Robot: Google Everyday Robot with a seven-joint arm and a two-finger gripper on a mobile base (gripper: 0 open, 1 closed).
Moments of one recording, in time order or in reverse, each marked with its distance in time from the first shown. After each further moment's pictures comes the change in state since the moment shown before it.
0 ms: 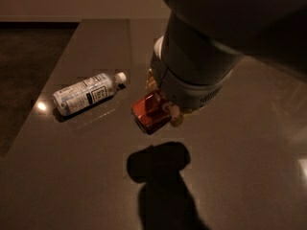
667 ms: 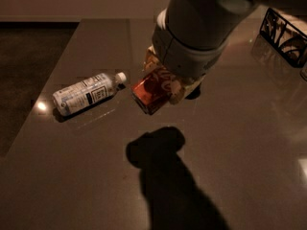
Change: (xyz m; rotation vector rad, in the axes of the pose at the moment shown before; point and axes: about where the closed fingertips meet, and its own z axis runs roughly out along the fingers) arm 0.021 -0.033 0.002 0.010 -0.057 -0.110
